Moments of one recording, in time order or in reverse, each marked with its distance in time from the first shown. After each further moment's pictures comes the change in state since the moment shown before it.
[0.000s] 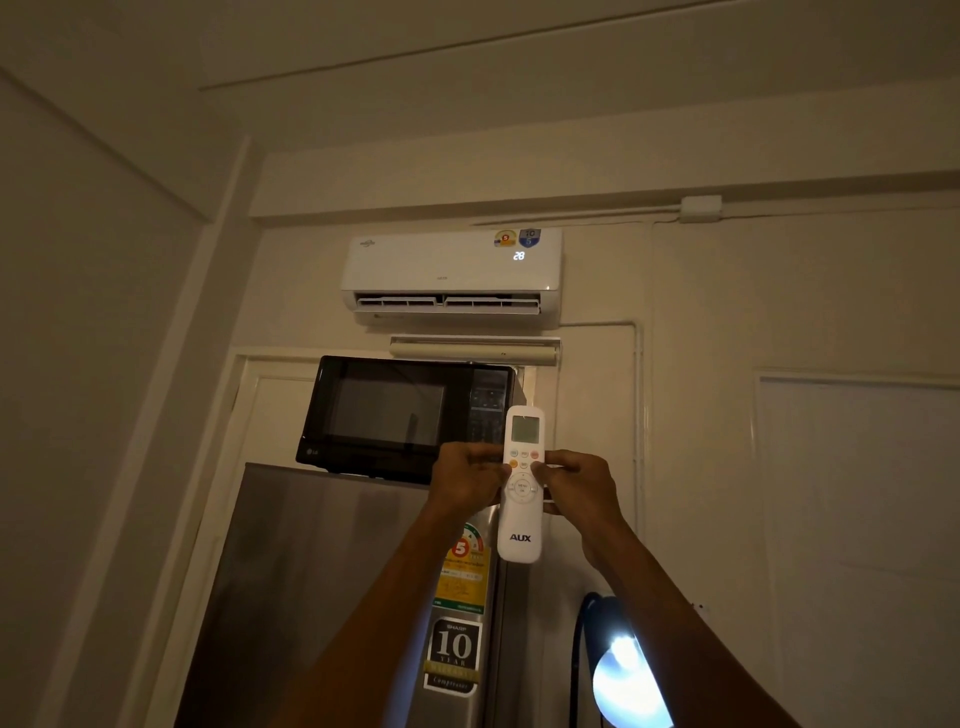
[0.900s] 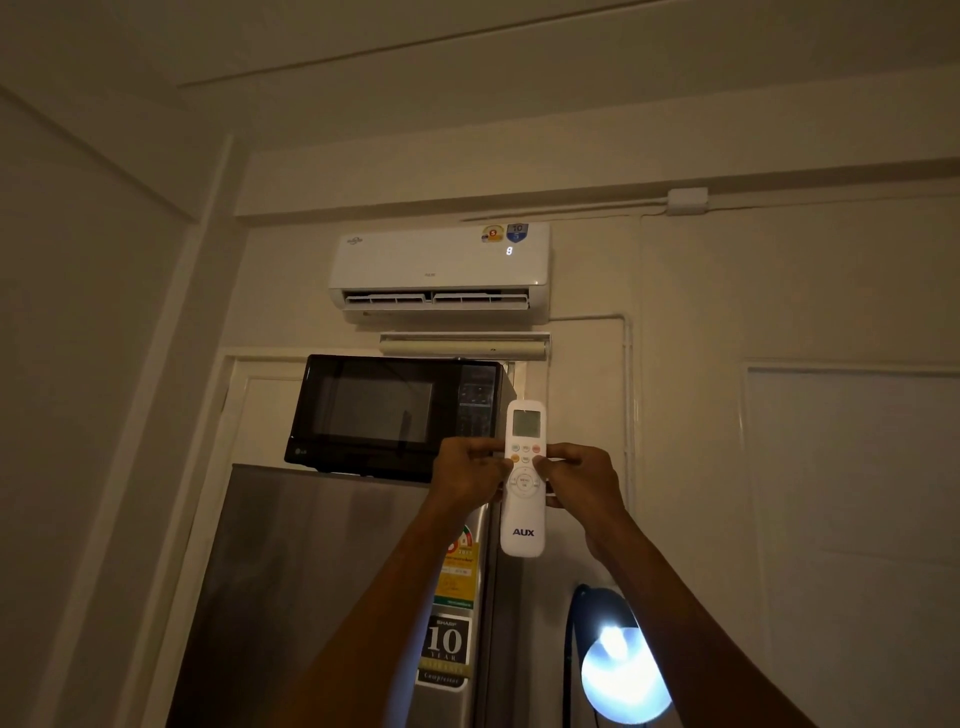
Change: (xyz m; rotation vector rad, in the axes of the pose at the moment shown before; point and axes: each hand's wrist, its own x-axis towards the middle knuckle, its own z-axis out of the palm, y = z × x) left_hand -0.003 0.004 0.017 0.021 -0.018 0.045; right_hand 0.001 0.003 -0.020 -0.011 0.019 -0.008
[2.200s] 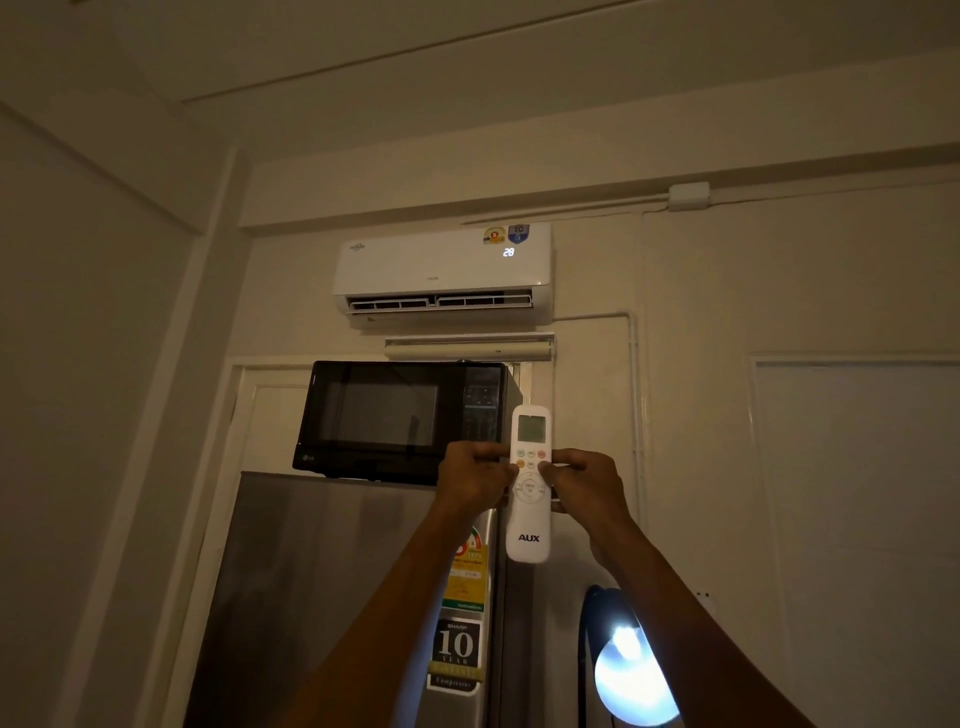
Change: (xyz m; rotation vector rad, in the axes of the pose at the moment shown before) left_hand 0.002 -0.005 0.002 0.031 0.002 -0.023; right_hand 0.003 0.011 0.003 0.025 0.002 0.009
